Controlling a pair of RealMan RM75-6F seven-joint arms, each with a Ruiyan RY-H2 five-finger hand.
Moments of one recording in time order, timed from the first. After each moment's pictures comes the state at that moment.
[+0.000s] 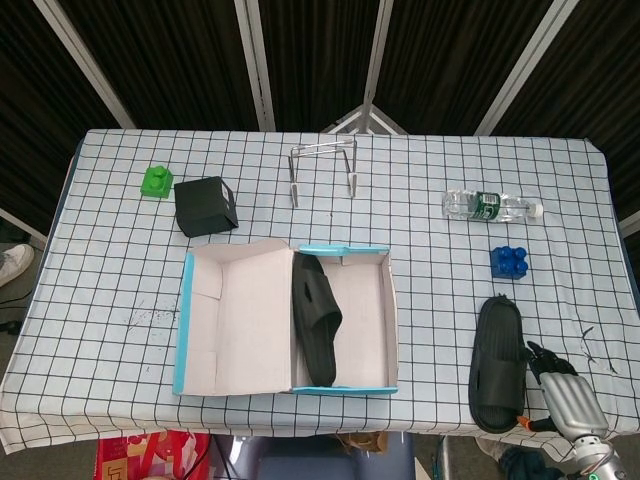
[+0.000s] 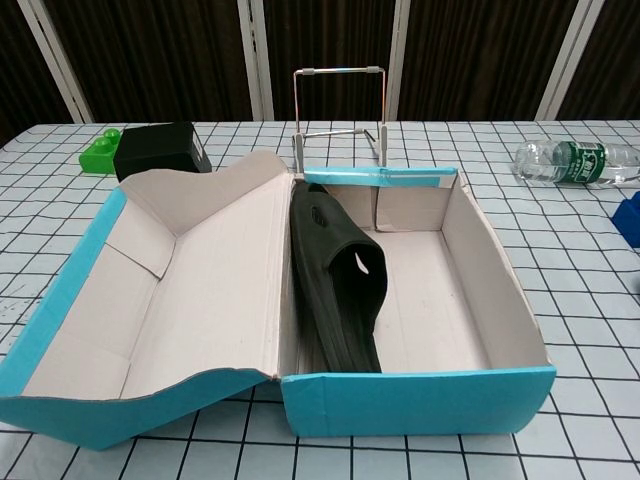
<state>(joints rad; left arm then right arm) -0.01 -1.13 -0.16 -1.53 1.43 1.66 -0.03 0.14 -1.08 -0.15 -1.74 -1.34 1.25 -0.12</state>
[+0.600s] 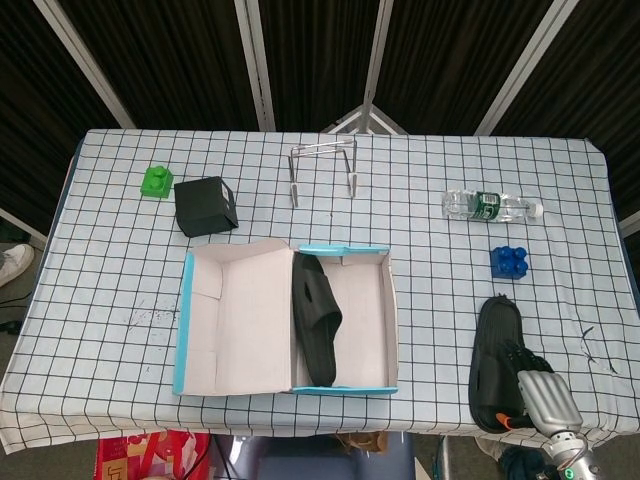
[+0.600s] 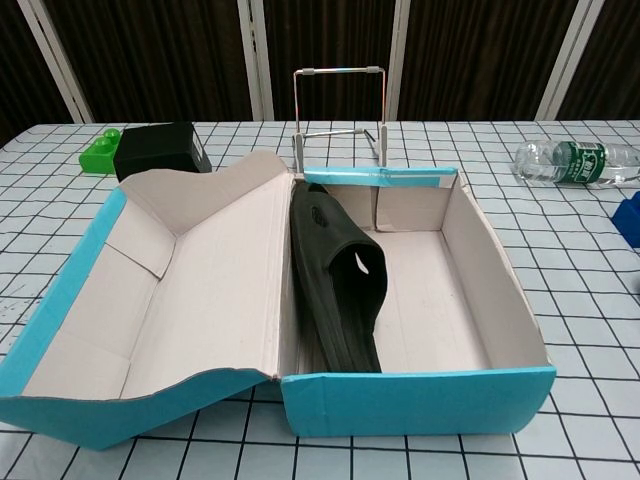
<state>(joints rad) -0.01 -1.13 -0.16 -1.52 1.43 1.67 -0.04 0.13 -1.16 -0.12 -1.73 -1.34 1.23 -0.17</state>
